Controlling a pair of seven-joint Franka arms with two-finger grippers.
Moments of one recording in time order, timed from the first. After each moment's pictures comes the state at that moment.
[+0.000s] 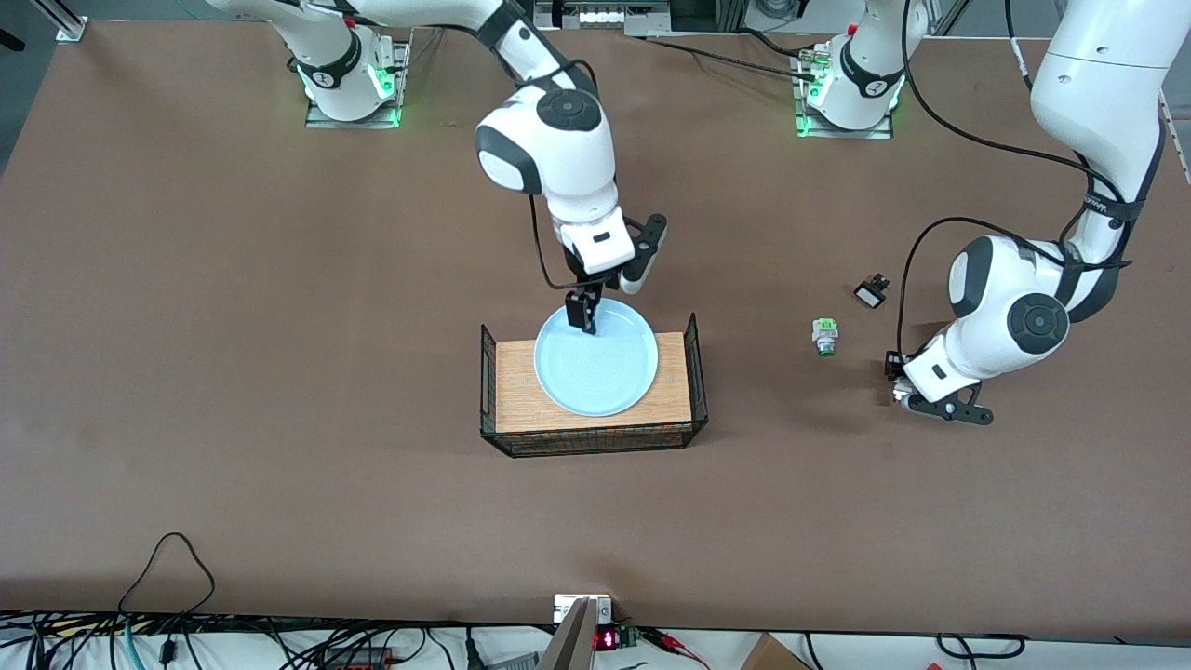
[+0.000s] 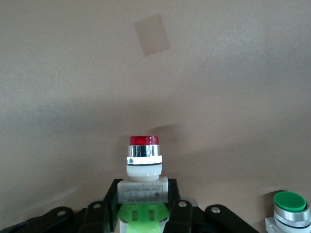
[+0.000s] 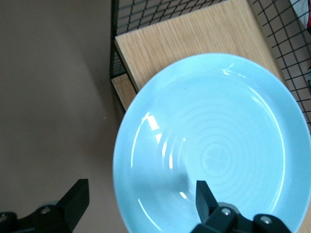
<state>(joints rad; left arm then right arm) 0.25 0.55 -0.23 -1.94 0.22 2.40 0.07 0.81 0.58 -0.01 -1.59 -0.27 2.46 -0.22</state>
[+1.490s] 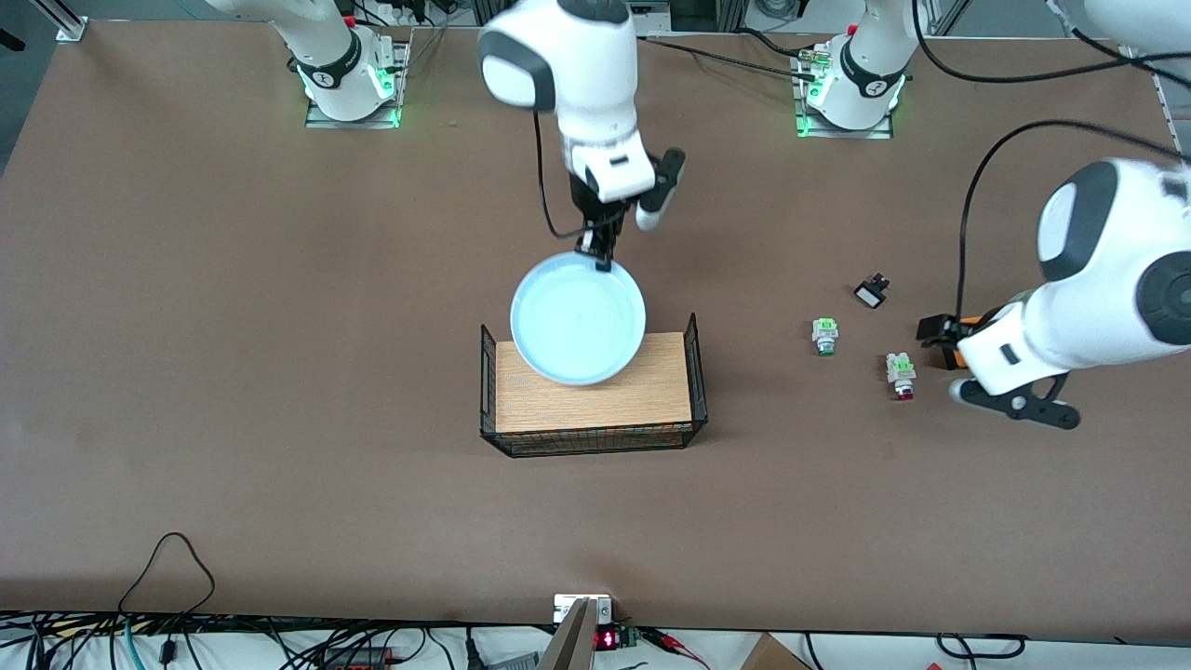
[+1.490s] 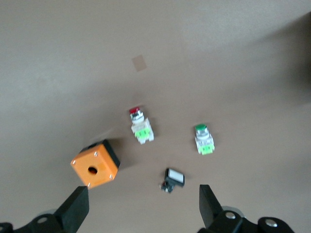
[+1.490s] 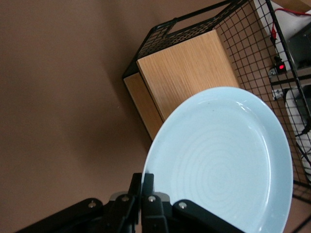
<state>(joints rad) 0.23 0.43 -0.39 -1.36 0.22 1.56 0.09 0.91 0.37 0.00 -1.55 -0.32 2.12 -0.12</state>
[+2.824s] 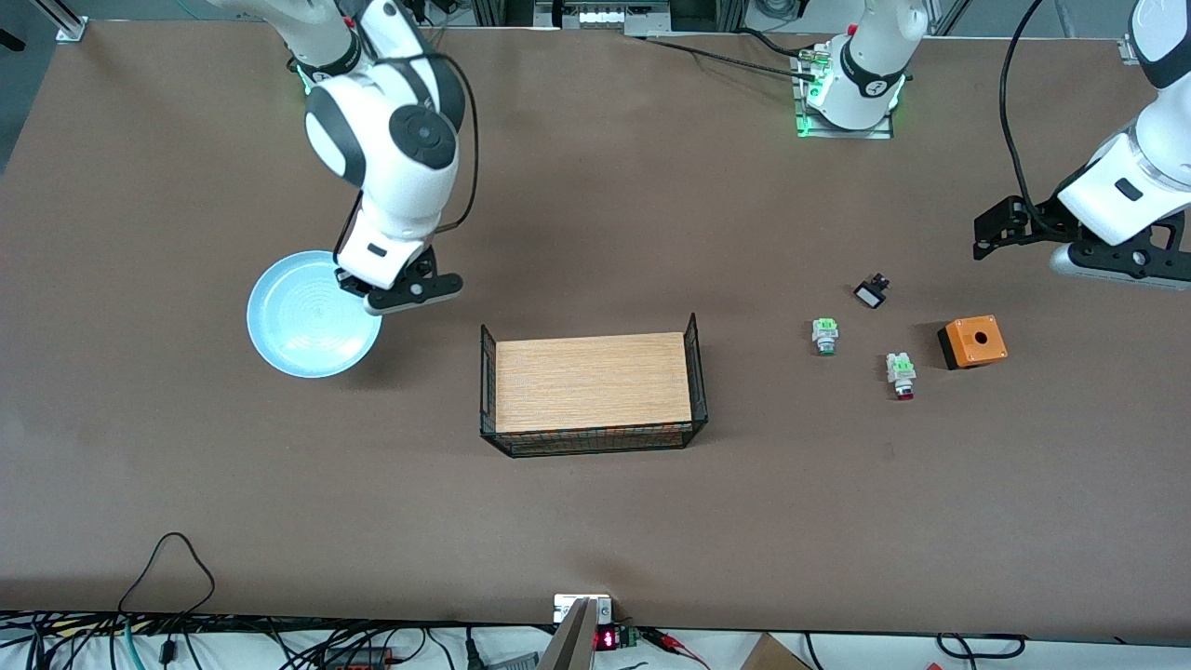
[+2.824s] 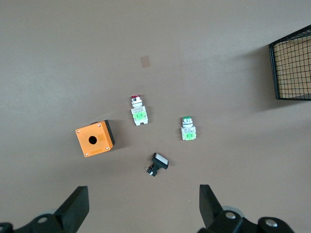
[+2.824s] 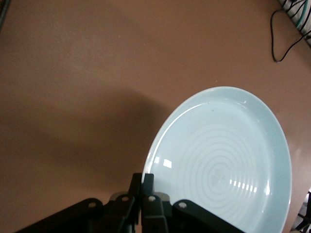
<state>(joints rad) 0.06 -0.02 -0.08 -1.75 0.00 1.72 0.10 0.66 0.23 -0.15 -1.98 -0.49 2.05 0.36</state>
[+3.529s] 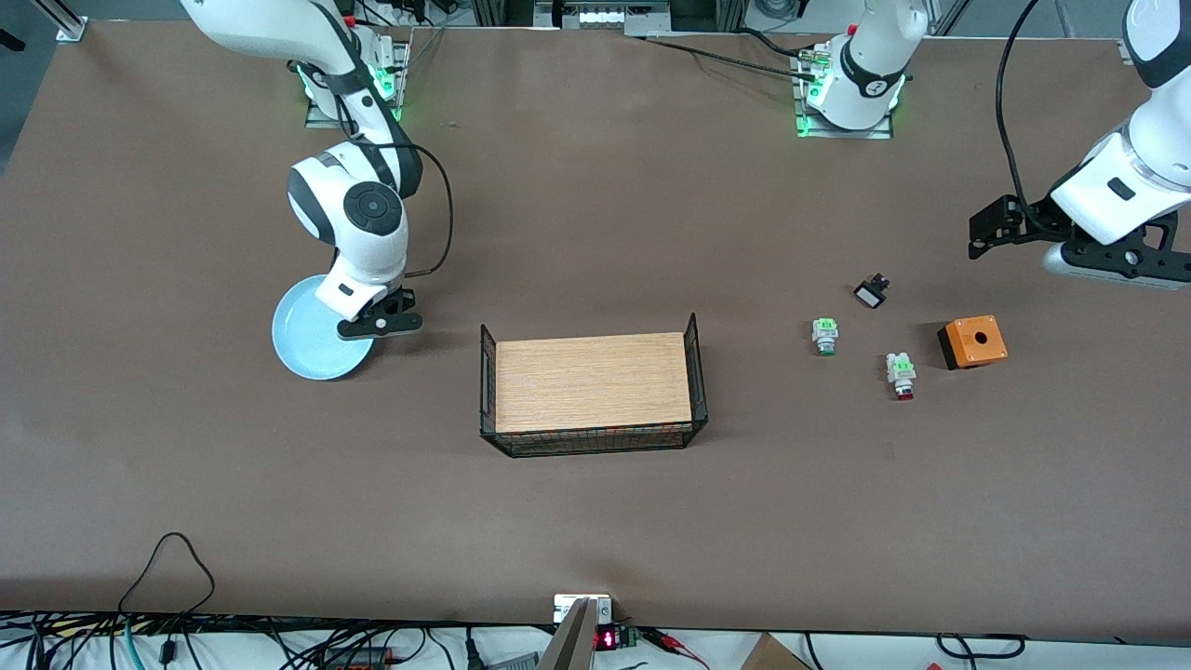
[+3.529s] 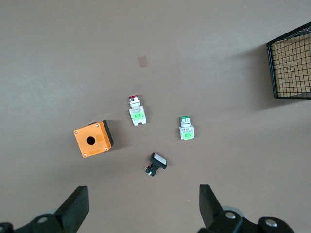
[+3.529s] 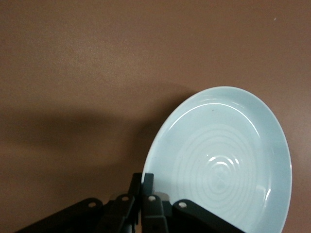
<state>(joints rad) 0.05 -0.02 -0.08 -1.75 0.00 1.72 0.10 0.52 0.36 -0.15 -2.20 -0.49 2.46 0.54</state>
